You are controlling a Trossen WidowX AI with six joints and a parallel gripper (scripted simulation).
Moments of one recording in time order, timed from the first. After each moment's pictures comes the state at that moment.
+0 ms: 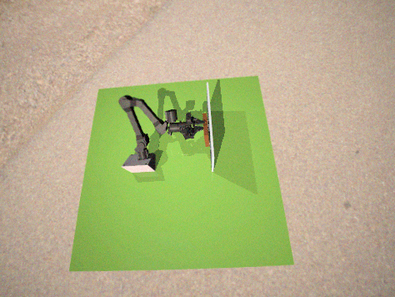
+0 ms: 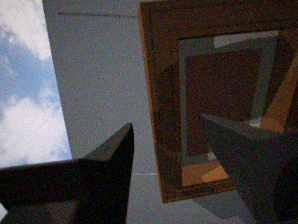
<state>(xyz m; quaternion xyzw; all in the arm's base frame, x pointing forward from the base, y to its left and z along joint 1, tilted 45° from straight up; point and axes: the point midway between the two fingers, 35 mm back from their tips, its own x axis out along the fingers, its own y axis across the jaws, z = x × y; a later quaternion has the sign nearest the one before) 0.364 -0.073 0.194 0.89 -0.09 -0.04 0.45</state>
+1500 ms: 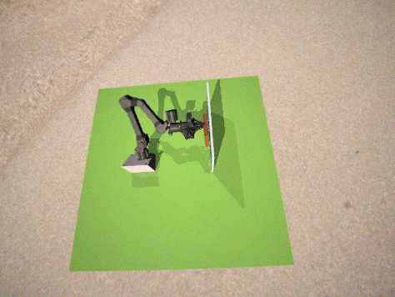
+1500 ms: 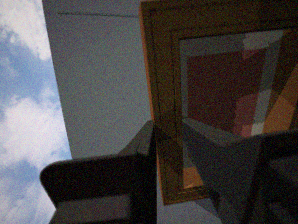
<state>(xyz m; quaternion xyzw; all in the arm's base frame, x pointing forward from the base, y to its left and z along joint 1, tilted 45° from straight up) 0.366 -0.074 0.194 0.89 -0.09 -0.04 0.45</state>
